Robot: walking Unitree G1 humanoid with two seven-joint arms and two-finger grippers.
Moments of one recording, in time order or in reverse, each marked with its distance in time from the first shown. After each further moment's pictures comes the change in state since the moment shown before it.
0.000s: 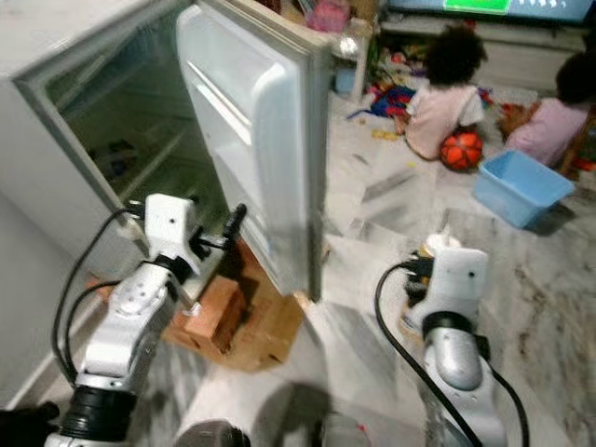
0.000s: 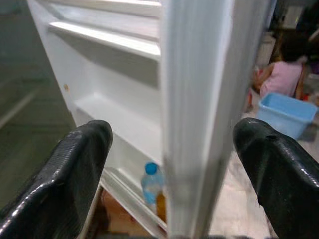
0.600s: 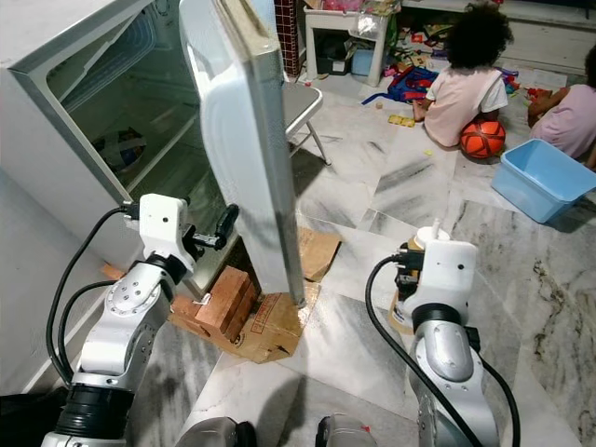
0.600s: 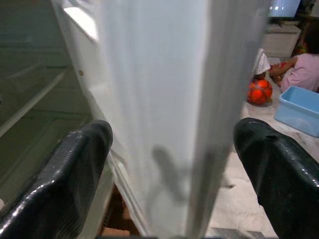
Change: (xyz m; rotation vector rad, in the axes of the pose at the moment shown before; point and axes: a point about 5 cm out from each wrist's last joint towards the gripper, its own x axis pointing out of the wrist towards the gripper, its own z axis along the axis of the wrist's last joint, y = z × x) left arm 0.000 0.006 0.000 0.004 0.015 0.024; right arm 0.006 0.006 0.004 0.005 -0.029 0.014
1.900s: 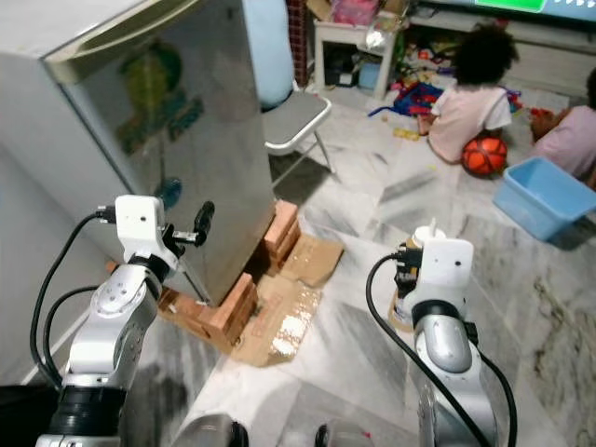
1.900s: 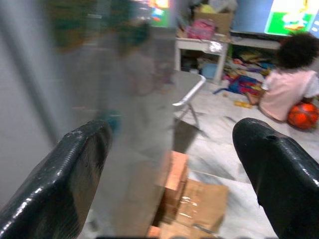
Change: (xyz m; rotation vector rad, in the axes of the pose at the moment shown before) left arm -0.006 0.028 -0.003 -0.026 0.005 0.158; right arm 0.009 0.002 -0.007 0.005 0.026 0.029
